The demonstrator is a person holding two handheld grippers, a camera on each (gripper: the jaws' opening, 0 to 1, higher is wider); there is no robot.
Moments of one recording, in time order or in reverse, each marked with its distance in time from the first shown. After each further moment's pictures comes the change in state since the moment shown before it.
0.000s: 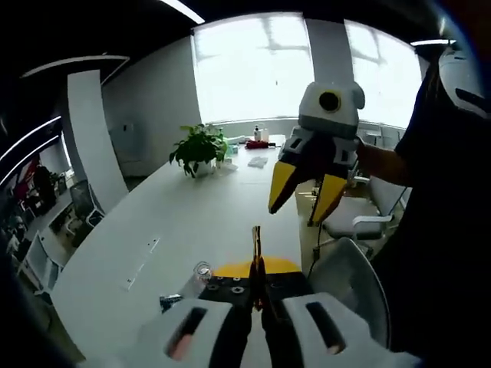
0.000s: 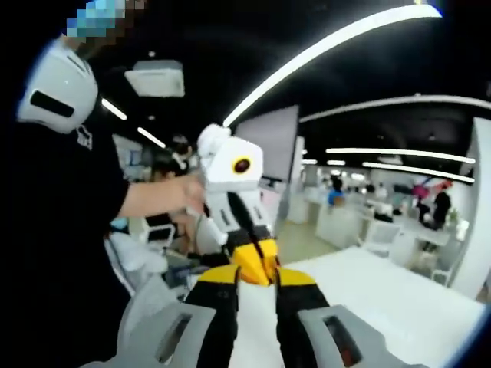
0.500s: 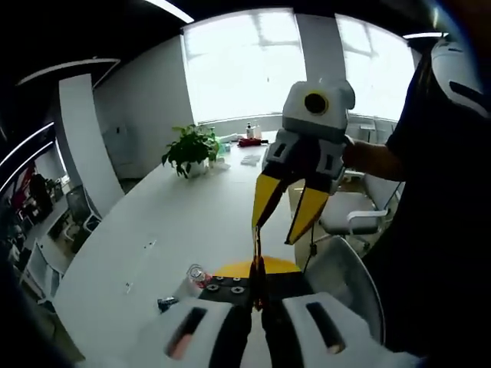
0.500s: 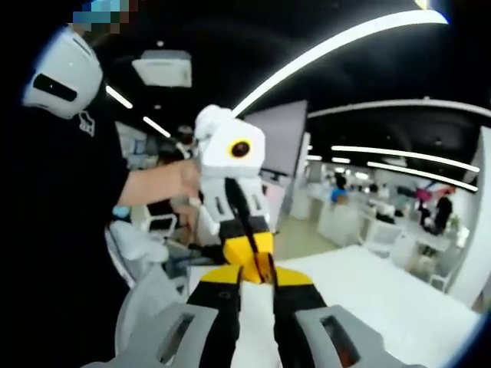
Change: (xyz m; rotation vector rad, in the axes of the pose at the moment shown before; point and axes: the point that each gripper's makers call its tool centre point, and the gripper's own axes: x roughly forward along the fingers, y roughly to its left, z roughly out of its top) left arm 0.002 -0.009 0.005 0.026 0.014 -0.025; right arm 0.000 0.002 -0.004 -0.023 0.024 0.019
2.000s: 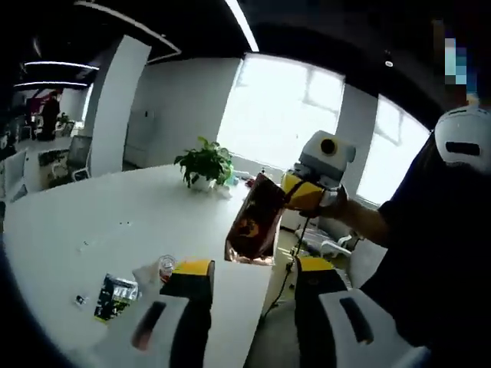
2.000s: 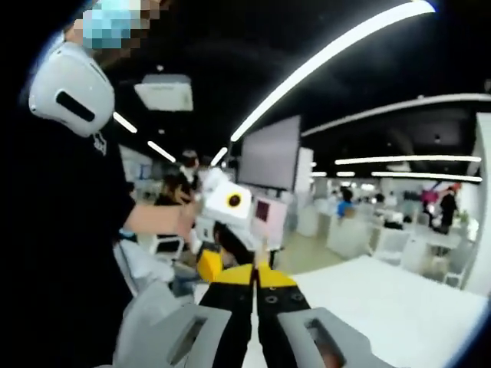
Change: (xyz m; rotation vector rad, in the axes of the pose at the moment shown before) left arm 0.000 0.004 -0.021 -0.466 -0.388 -0.051; right arm -0.008 -0.021 0.000 0.094 -0.175 0.042
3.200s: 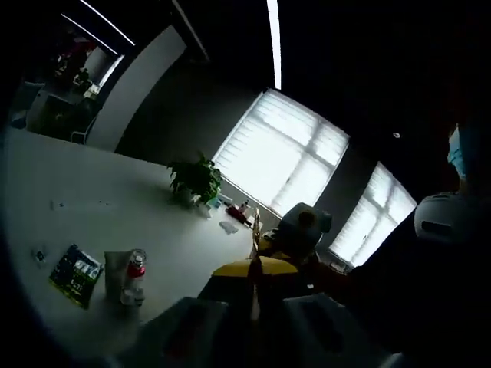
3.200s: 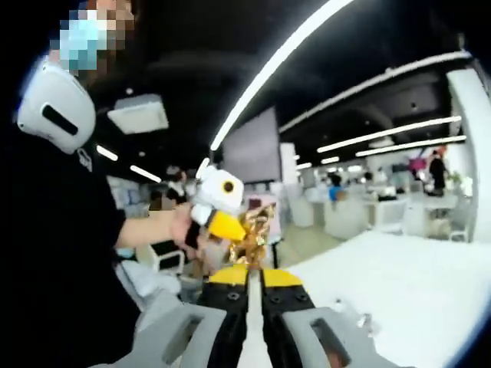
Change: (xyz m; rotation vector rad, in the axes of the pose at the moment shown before) left arm -0.012 -0.007 0.018 -0.299 -0.064 -0.067; right arm 0.007 0.014 -0.048 0.122 0.108 -0.056
